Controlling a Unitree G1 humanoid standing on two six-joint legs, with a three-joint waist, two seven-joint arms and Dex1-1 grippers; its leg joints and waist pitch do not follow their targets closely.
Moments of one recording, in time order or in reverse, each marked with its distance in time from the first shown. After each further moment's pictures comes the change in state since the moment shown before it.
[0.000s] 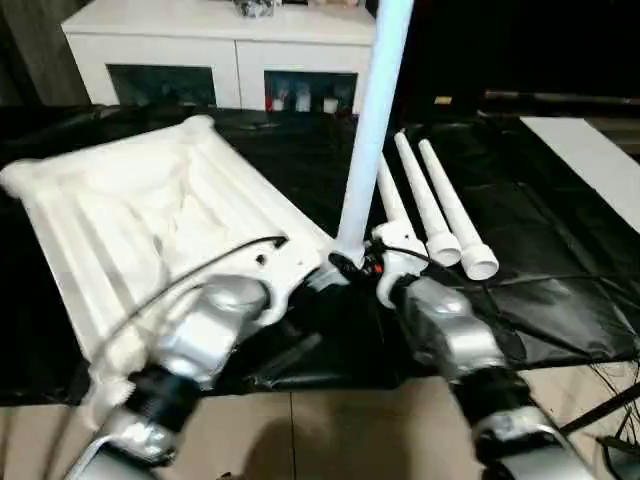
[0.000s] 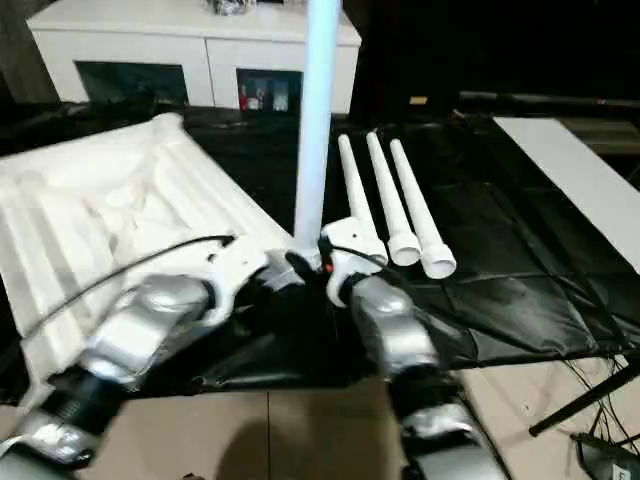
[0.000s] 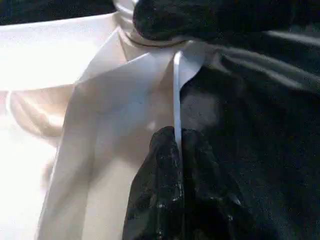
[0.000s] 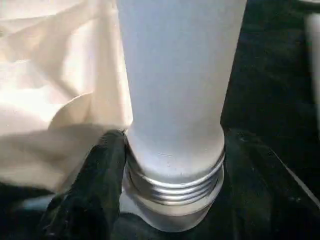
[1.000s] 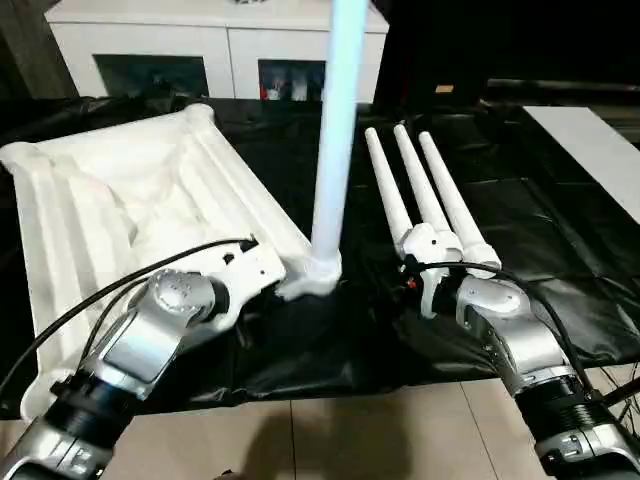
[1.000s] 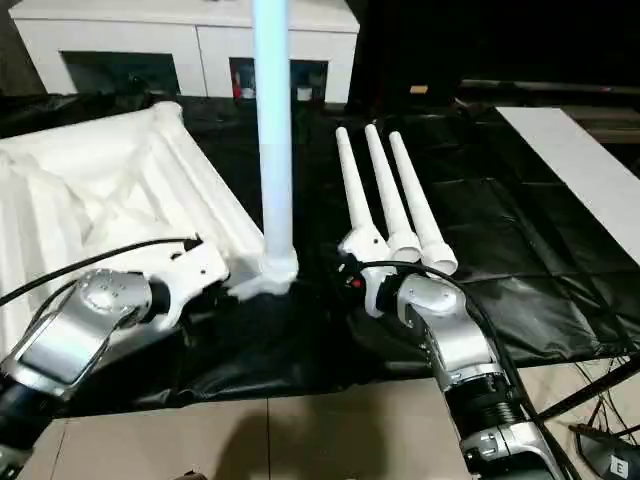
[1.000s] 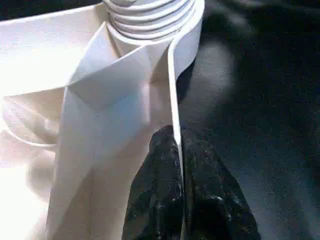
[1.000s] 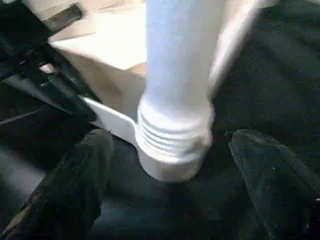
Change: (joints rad) left arm 0.117 0.361 -0.055 -0.276 -0.054 -0.057 -0.379; right arm 0.128 -0.349 0.144 -0.330 0.088 0.054 0.677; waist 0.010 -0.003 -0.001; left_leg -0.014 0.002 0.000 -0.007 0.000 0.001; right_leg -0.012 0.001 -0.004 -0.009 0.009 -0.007
